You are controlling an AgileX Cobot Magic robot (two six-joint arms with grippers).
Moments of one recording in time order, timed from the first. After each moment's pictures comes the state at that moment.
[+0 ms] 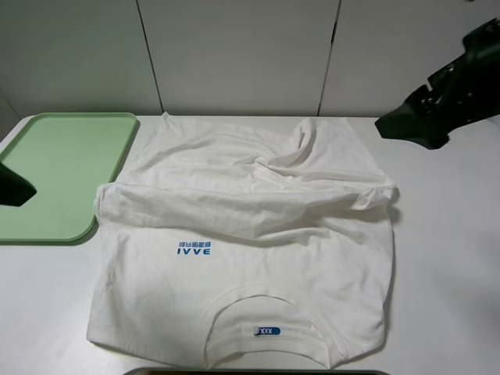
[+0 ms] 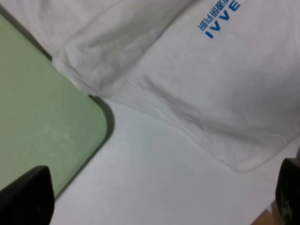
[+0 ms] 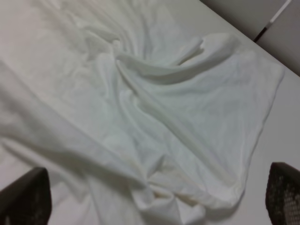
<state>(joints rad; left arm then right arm) -0.32 0.98 -0.92 -0.07 1.04 0.50 0.25 1.04 -0.86 0.26 0.69 -0.67</state>
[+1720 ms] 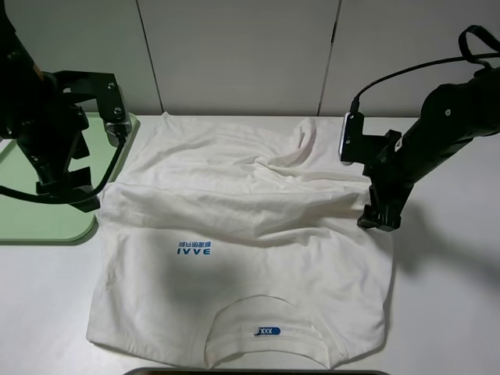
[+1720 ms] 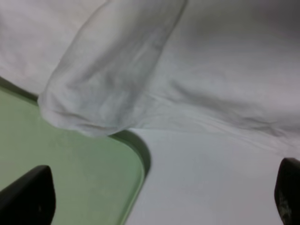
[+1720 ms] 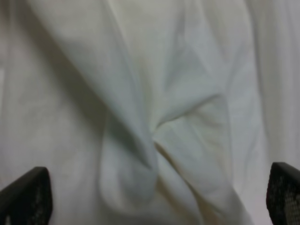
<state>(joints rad) -0.32 1.54 -1.04 0.01 0.87 0.82 0.25 1.77 -0.86 0.01 0.36 -1.09</state>
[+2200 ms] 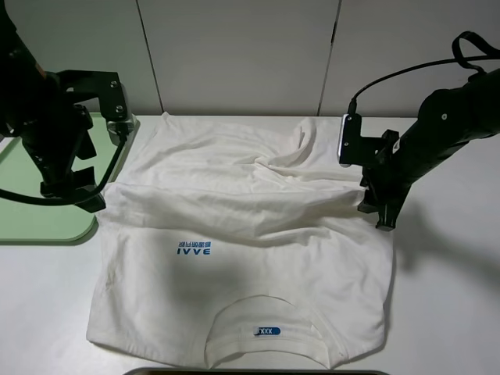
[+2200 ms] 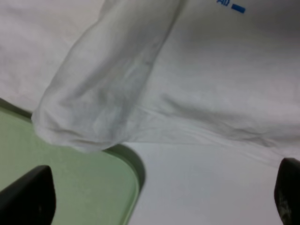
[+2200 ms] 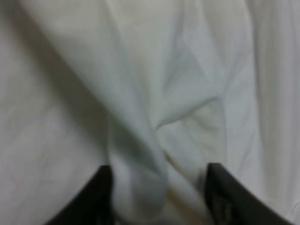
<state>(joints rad) -0.32 1.54 -1.04 -0.03 0.86 0.86 0.25 1.81 -0.86 -0.01 0.31 -1.09</state>
